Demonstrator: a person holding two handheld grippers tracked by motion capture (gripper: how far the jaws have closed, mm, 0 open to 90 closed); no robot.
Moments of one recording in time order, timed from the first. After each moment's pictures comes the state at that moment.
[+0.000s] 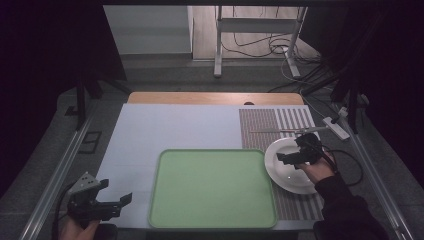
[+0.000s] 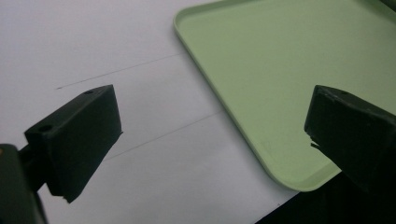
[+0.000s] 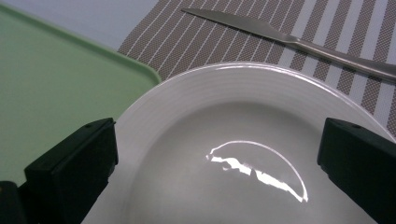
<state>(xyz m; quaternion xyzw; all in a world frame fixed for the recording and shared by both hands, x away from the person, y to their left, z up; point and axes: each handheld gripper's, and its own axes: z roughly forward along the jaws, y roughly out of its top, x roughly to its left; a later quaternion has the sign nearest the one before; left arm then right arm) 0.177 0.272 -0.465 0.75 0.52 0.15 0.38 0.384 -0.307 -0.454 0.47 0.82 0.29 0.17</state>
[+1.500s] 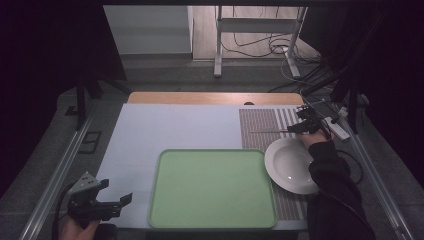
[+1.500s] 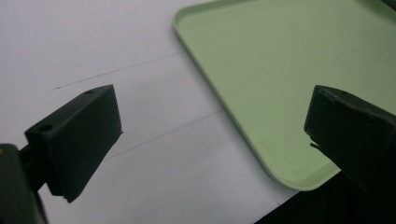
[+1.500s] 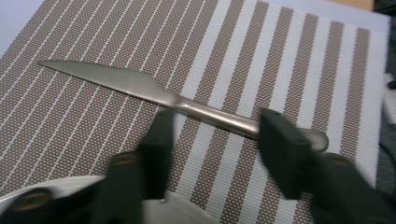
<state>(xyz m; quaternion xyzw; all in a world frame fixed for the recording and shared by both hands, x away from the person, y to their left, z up) 0.177 0.272 -0.465 0.75 0.52 0.15 0.38 0.493 -0.332 -0.470 0.53 0.79 0.24 0.20</state>
